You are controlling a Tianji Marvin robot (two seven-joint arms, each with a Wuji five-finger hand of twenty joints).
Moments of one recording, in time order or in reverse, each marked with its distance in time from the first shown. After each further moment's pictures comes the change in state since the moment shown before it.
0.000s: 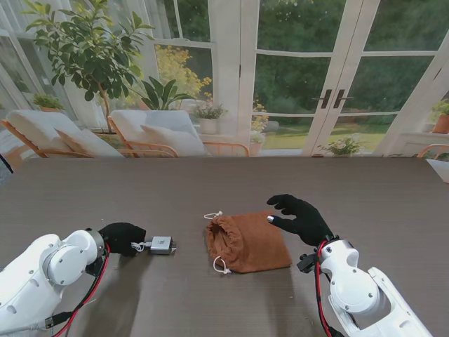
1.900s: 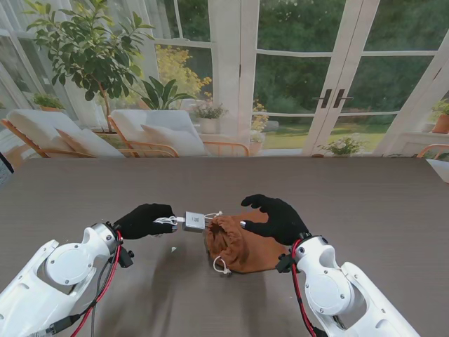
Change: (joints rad) left arm 0.079 -0.062 -0.047 -0.153 -0.592 -0.045 0.047; right arm 0.052 0.009 -0.149 -0.067 -0.178 0.075 -0.035; left_hand 0.050 0.193 -0.343 0.001 0.051 0.006 0.025 0.449 0.169 -0.055 0.459 0.060 0.544 -0.192 0.637 -0.049 0.626 0.014 0.379 -0.324; right_hand 0.011 -0.004 0.001 0.000 -0.014 0.013 -0.002 -0.016 -0.033 0.008 0.016 0.000 0.010 0.000 0.014 0.000 0.000 0.000 0.000 0.000
